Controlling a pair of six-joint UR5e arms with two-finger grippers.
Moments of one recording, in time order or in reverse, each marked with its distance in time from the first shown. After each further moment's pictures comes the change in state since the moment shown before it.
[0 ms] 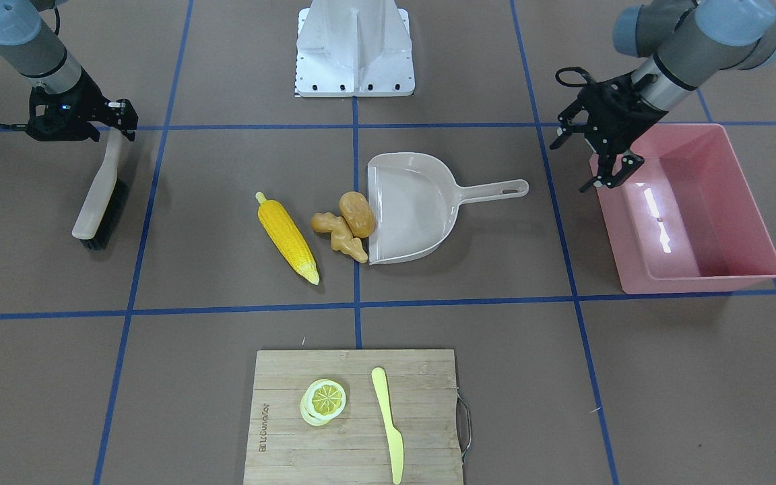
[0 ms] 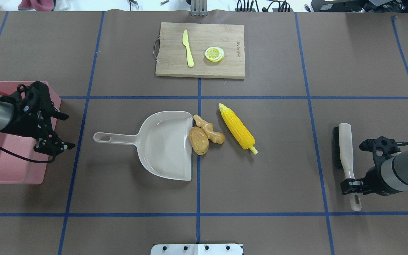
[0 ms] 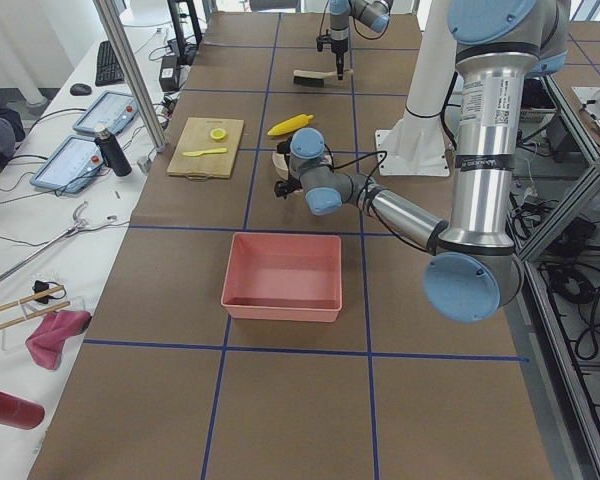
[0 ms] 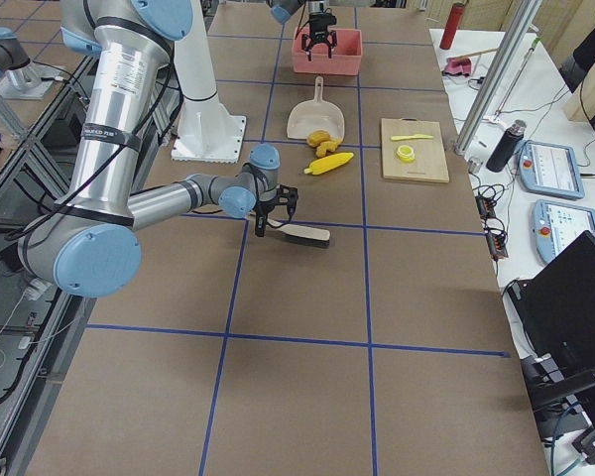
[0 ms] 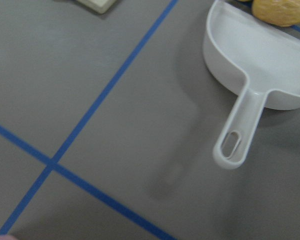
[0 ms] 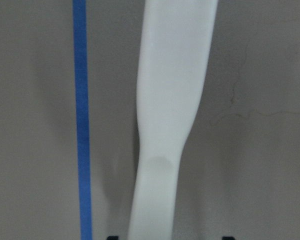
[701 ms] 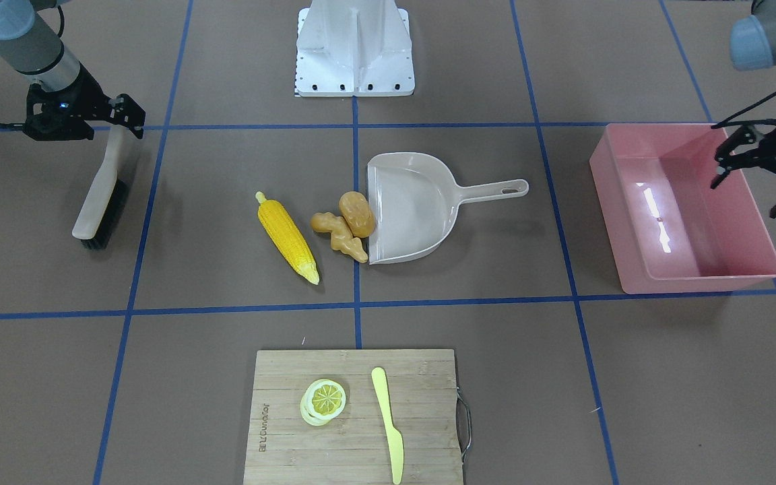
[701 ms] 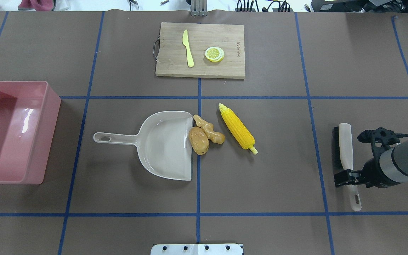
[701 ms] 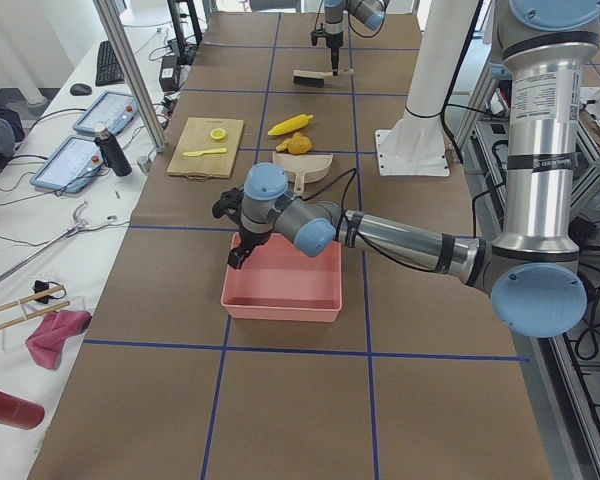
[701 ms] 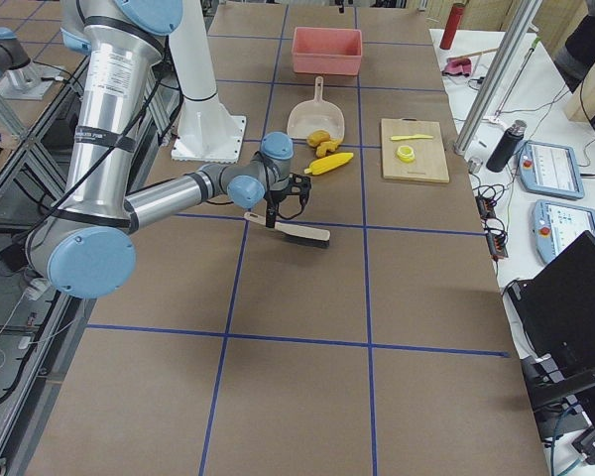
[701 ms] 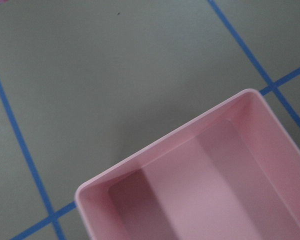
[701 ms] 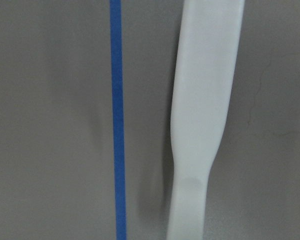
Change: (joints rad) left arm -0.406 0.054 0.054 0.205 -0.088 -0.094; right arm 0.029 0.030 0.025 -0.056 0.018 -0.021
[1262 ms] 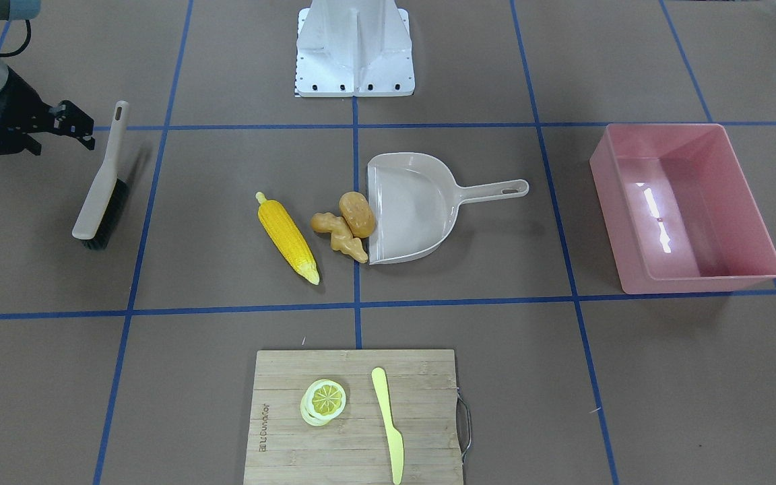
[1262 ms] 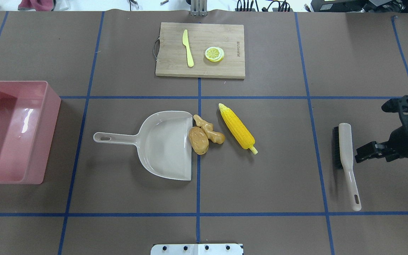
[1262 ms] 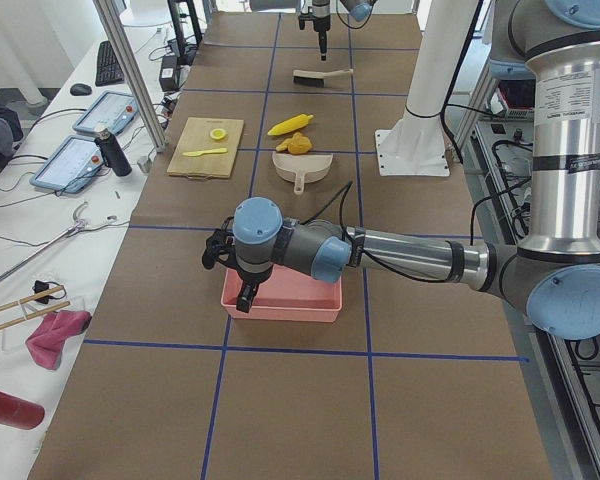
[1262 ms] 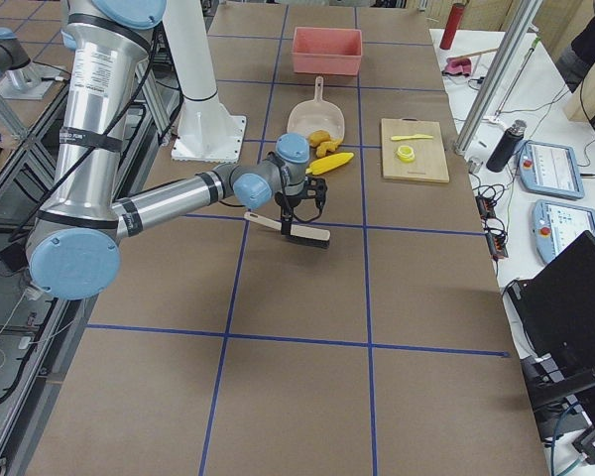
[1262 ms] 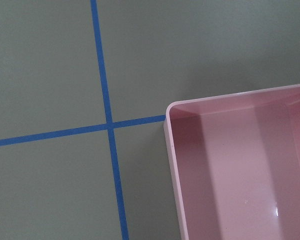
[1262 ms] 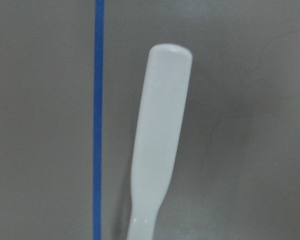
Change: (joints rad) left arm -0.288 0.040 0.119 0.204 -0.143 0.001; right arm 0.230 0.034 0.005 -0.095 0.166 -0.211
